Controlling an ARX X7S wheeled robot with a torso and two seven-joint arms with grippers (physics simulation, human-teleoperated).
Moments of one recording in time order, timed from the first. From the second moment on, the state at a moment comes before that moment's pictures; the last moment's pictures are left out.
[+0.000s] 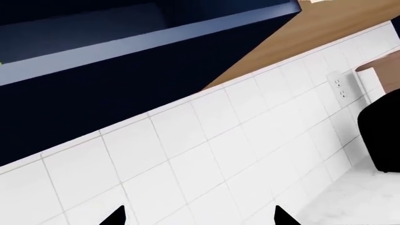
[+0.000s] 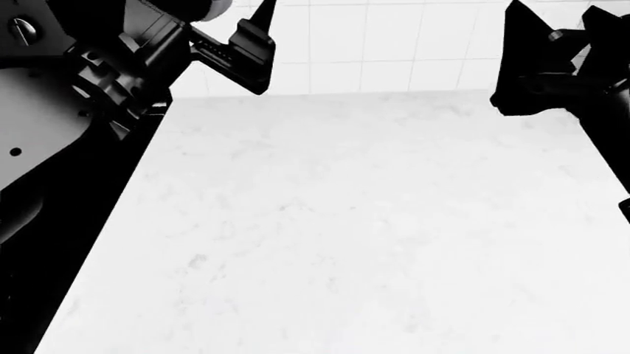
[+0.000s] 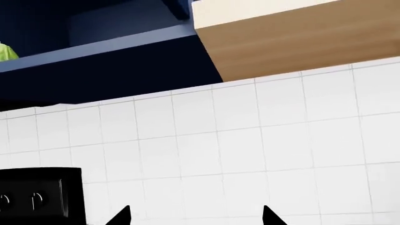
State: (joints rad) left arm -1.26 -0.58 0.50 0.37 -0.78 -0.78 -0.15; right arm 0.86 0.66 0.18 -0.58 1.34 0.93 0.50
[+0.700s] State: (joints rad) left arm -1.25 -0.60 0.41 0.37 -0.90 -0.94 -0.32; right arm 0.91 0.80 0.33 -0.56 1.44 0.94 0.63
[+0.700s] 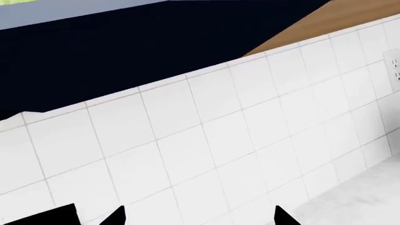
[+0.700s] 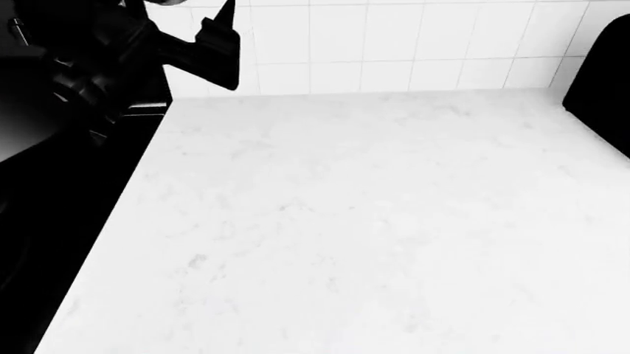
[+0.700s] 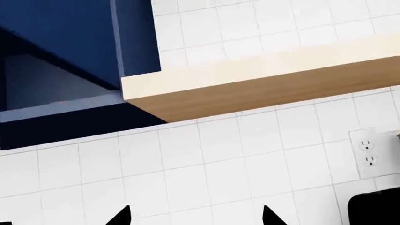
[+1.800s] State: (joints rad) left arm -1.19 -0.63 0.39 0.38 -0.95 -1.00 -0.41; right arm 1.67 0.72 0.12 -0.14 1.31 0.84 0.80
